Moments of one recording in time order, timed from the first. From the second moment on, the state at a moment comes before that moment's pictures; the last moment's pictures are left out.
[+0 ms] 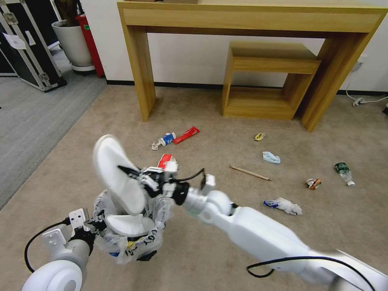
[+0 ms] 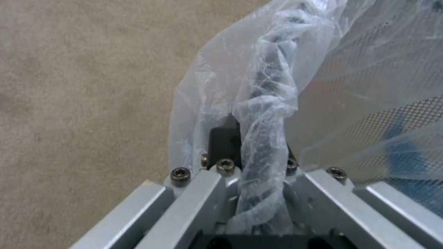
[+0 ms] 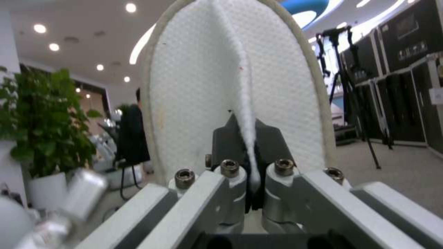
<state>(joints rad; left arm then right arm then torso) 1.66 -1.24 -0.74 -2.26 -0.80 0.55 -0.41 -0.50 1.25 -0.60 1.50 1.01 0.38 -0.59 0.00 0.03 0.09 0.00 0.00</state>
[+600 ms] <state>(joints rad) 1.67 -1.24 -0.75 -2.27 -0.80 0.54 -0.41 -0.47 1.31 -0.65 1.32 0.93 0.47 -0.64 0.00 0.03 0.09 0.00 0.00</state>
